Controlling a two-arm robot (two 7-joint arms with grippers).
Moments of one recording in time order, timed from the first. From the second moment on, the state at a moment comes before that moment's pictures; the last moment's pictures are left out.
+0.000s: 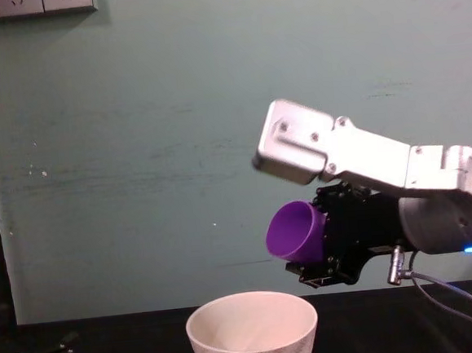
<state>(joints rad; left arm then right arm) -0.20 0.60 0.45 -1.41 -0.25 -0.12 0.03 0.57 0.39 -0.66 -1.45 -0.46 0.21 0.36</state>
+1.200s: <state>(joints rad) -0.20 0.60 0.45 -1.41 -0.25 -0.12 0.03 0.74 0.29 -0.87 -1.26 -0.86 0.23 0.45</state>
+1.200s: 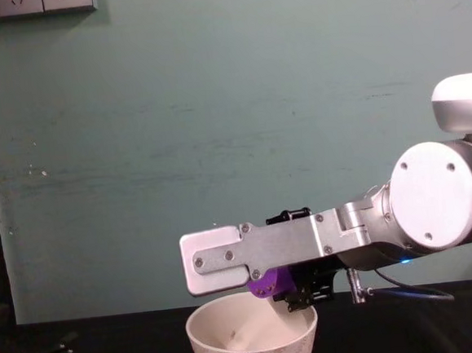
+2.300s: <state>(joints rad) -0.20 0.60 0.45 -1.41 -0.25 -0.12 0.03 0.76 0.24 -0.90 -1.21 -1.06 0.22 0.46</state>
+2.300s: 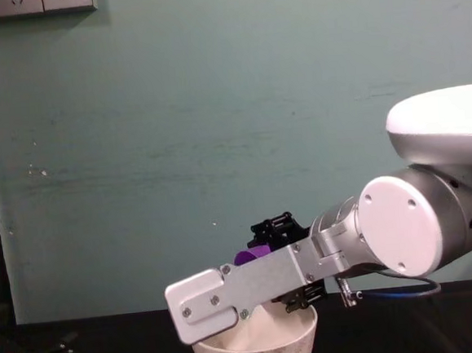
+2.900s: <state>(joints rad) -0.20 0.60 0.45 -1.41 -0.25 -0.12 0.03 0.76 0.23 -0.92 -1.20 -1.15 0.22 0.47</state>
